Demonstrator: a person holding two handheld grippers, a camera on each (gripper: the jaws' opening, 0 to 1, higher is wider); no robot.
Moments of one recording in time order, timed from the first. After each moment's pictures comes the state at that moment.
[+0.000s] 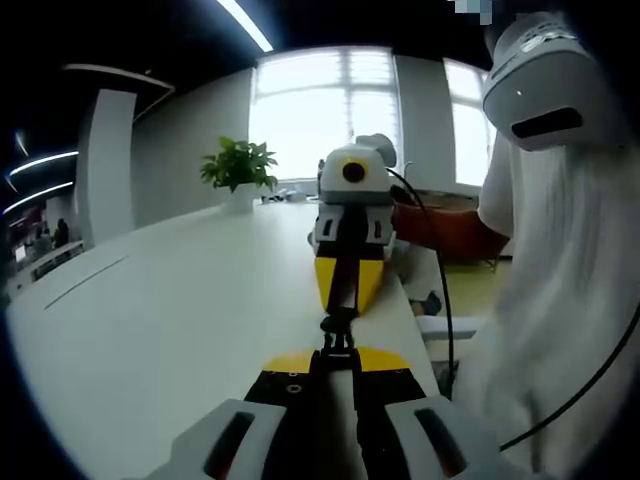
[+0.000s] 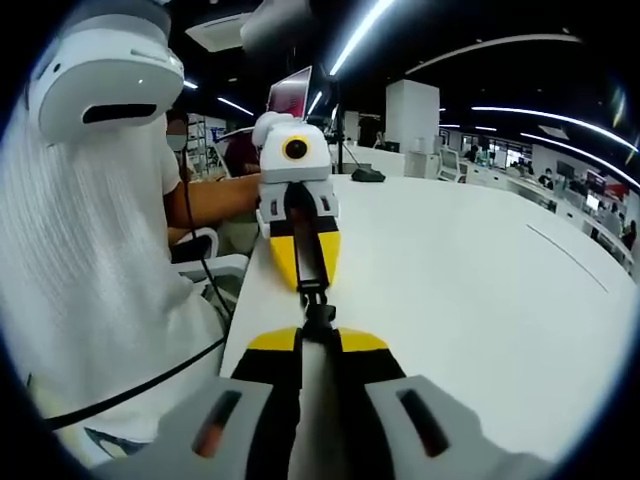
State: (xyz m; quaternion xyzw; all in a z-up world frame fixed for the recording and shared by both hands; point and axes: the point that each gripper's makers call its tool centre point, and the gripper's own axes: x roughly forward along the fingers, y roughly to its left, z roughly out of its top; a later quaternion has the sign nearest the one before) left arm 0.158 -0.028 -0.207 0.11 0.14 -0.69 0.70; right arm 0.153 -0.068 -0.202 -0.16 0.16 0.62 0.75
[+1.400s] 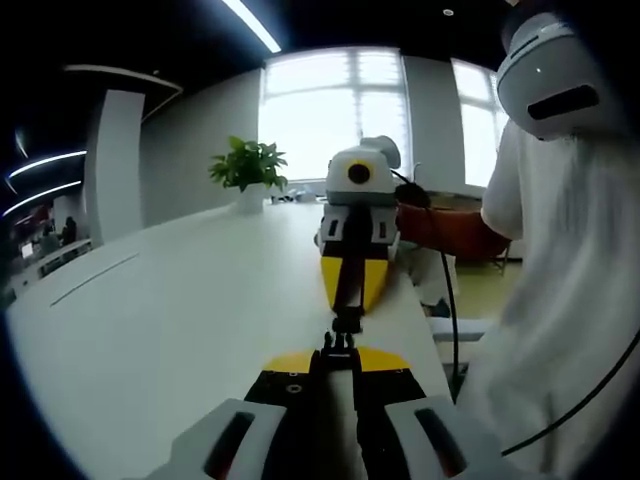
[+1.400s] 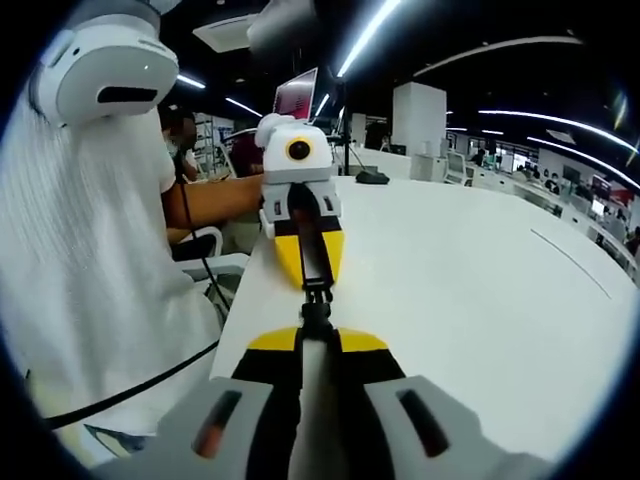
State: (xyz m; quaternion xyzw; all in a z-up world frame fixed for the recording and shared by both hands) left arm 0.164 -0.027 -0.206 0.11 0.14 -0.67 0.72; right arm 0.157 -0.071 -0.202 -0.16 0.15 0.63 0.75
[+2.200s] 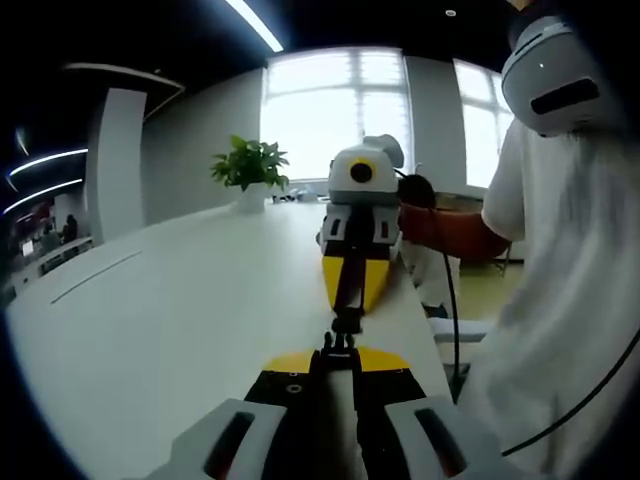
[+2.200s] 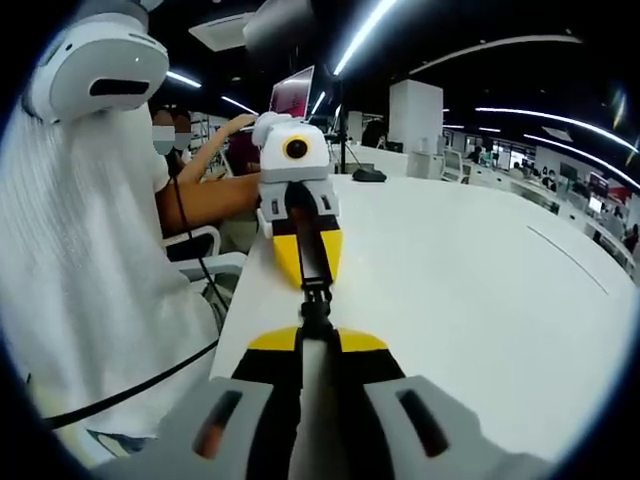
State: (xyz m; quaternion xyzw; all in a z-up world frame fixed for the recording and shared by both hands) left arm 0.163 -0.027 -0.205 0.11 0.15 -0.67 0.72; right arm 0.160 -0.070 -0.203 -0.16 0.16 0.62 0.75
